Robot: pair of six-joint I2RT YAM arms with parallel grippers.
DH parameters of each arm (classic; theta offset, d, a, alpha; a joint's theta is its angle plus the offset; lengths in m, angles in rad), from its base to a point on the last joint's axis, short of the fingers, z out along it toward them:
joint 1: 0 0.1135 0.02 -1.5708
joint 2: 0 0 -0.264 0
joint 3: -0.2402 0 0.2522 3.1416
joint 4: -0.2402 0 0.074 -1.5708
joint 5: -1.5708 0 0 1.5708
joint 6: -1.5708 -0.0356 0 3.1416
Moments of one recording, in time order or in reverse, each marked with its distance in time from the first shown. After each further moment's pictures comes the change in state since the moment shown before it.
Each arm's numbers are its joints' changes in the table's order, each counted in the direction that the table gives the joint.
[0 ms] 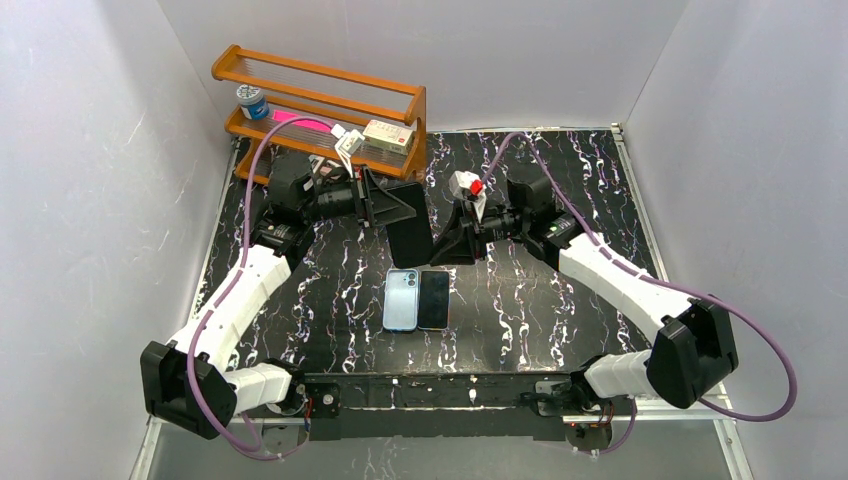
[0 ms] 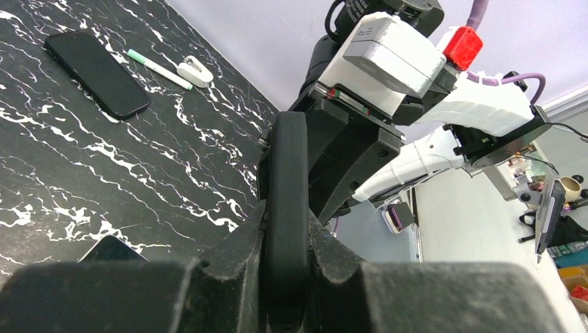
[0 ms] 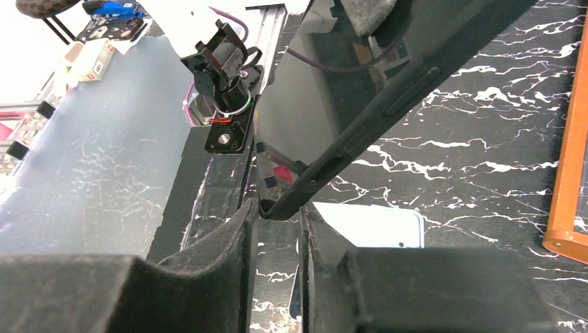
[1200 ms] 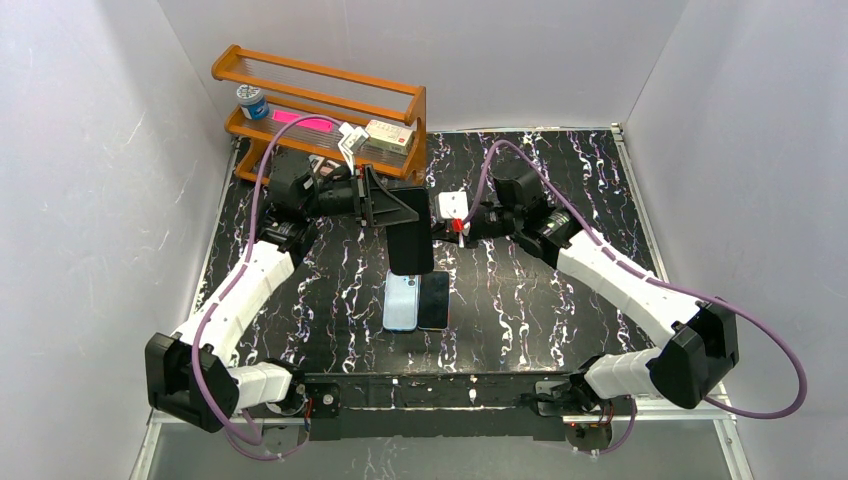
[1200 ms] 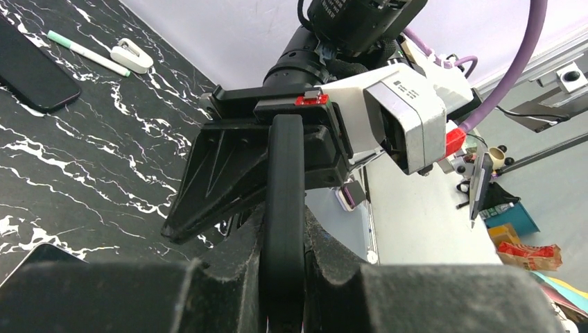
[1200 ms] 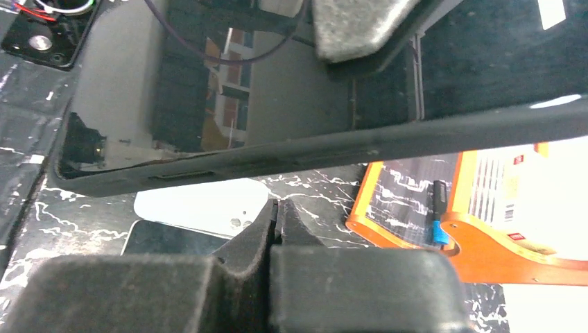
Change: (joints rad) left arm 0.002 0.033 0.000 0.138 -0.148 0.163; right arm 0.089 0.002 -0.129 -0.256 -0.312 0.649
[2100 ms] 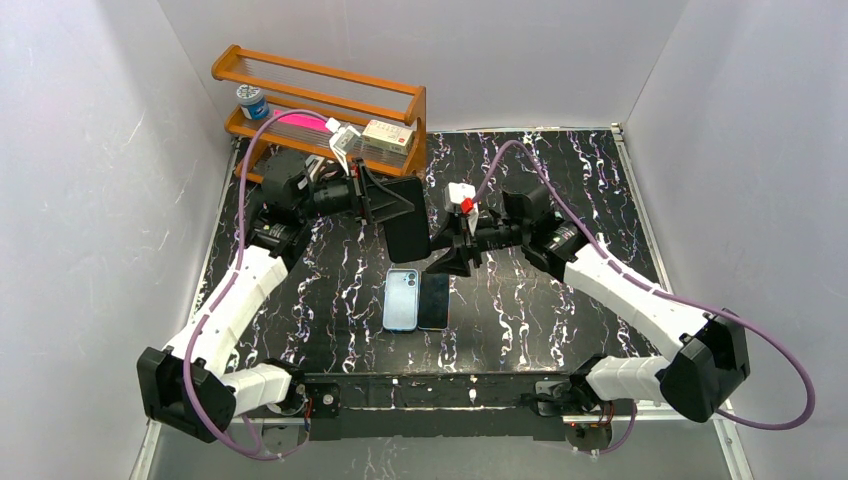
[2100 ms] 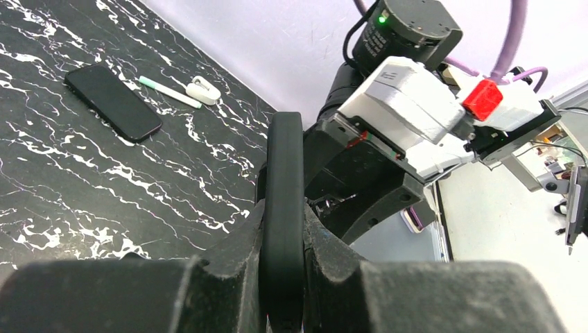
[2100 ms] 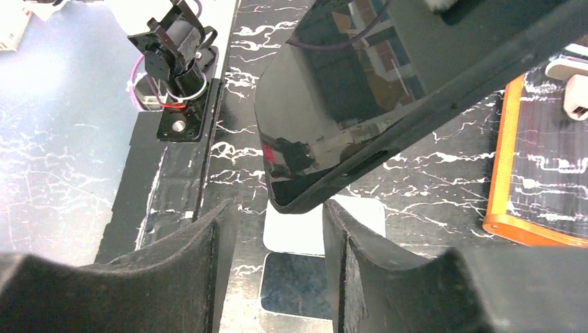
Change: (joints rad) left arm 0.000 -0.046 -0.028 -0.128 0.146 -0.224; right arm 0.000 -0.082 0.120 0.130 0.095 -0.486
